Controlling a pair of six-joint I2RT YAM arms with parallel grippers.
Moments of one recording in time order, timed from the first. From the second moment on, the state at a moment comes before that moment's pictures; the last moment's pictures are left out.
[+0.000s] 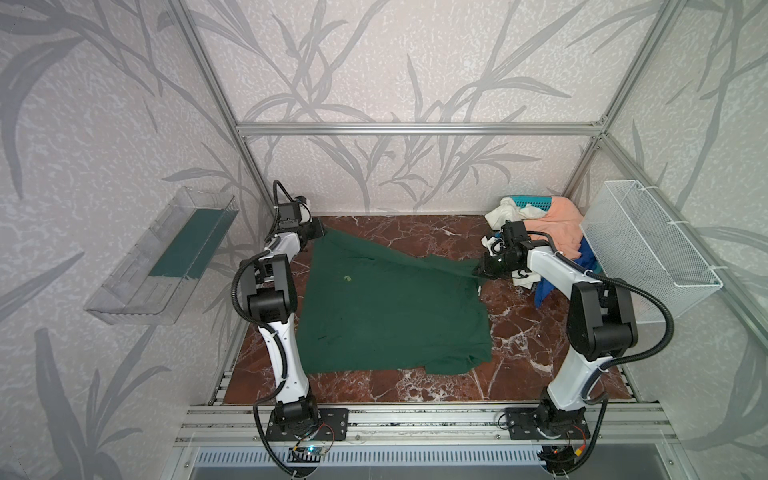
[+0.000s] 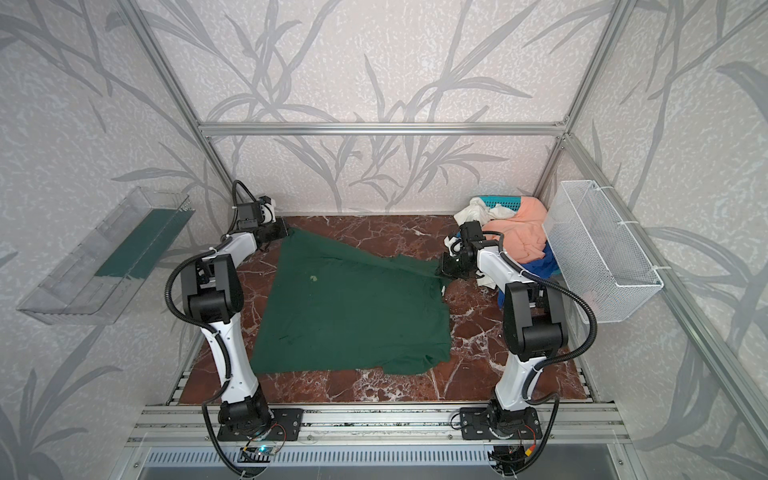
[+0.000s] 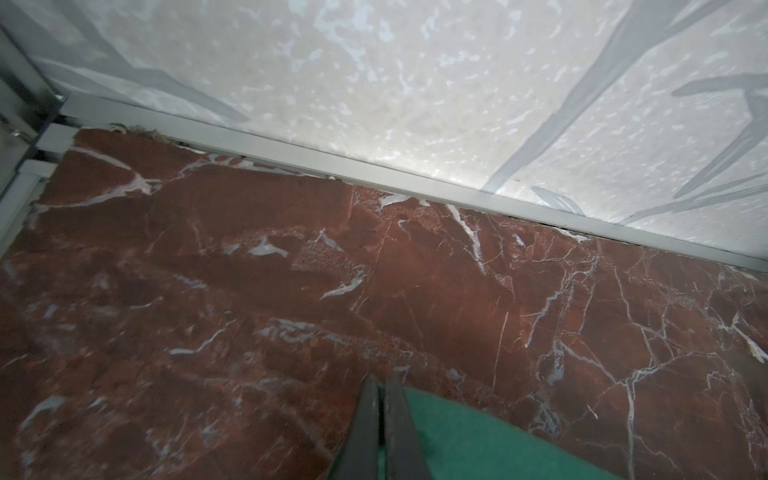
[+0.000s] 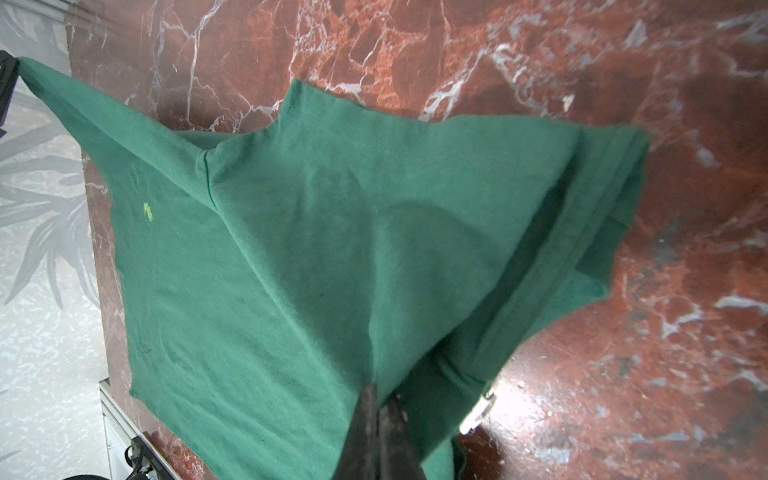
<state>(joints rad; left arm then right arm) 0.20 2.24 1.73 -0.14 0.33 -0.14 0.13 1.82 1.32 -0.62 -0.50 0.28</state>
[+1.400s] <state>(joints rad) 0.26 1.73 0.65 0.94 0.37 -0.38 0.13 1.65 1.12 -0.61 -0.51 0.30</state>
